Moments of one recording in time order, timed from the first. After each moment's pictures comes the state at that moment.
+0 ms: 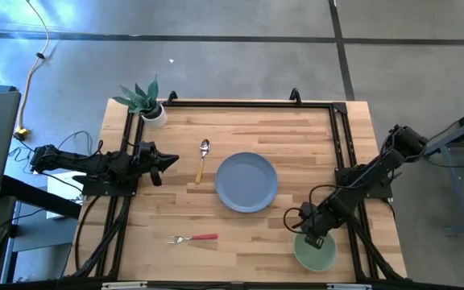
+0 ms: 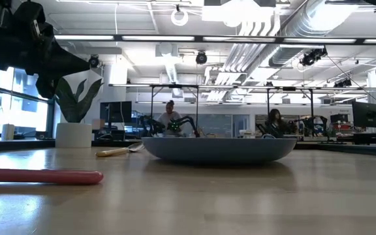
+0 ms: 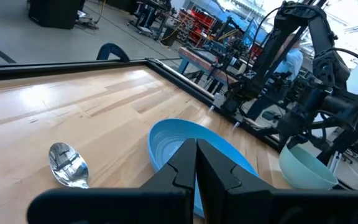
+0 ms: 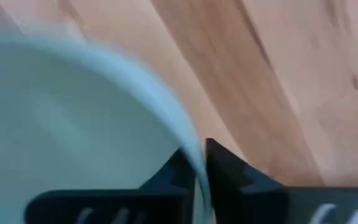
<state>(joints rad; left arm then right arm) -0.03 0.14 0.02 0.03 -0.46 -0.52 0.72 1.43 0.80 -0.78 -0.19 1.28</state>
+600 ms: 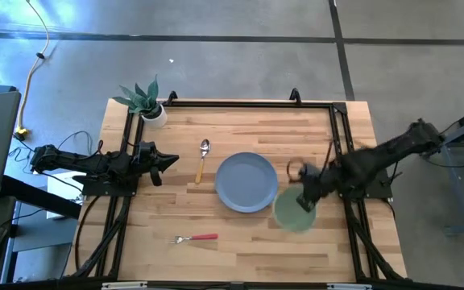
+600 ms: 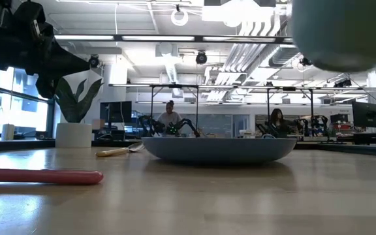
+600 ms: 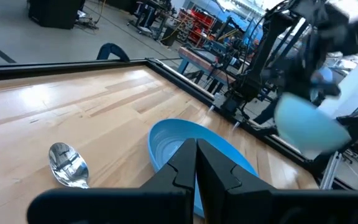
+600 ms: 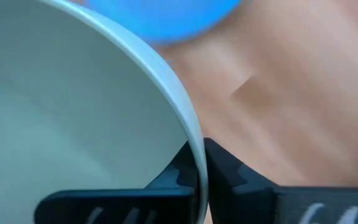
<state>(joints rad) -0.03 0.14 0.03 0.03 -0.46 -0.52 0.35 1.13 1.02 -1.08 0.01 1.15</state>
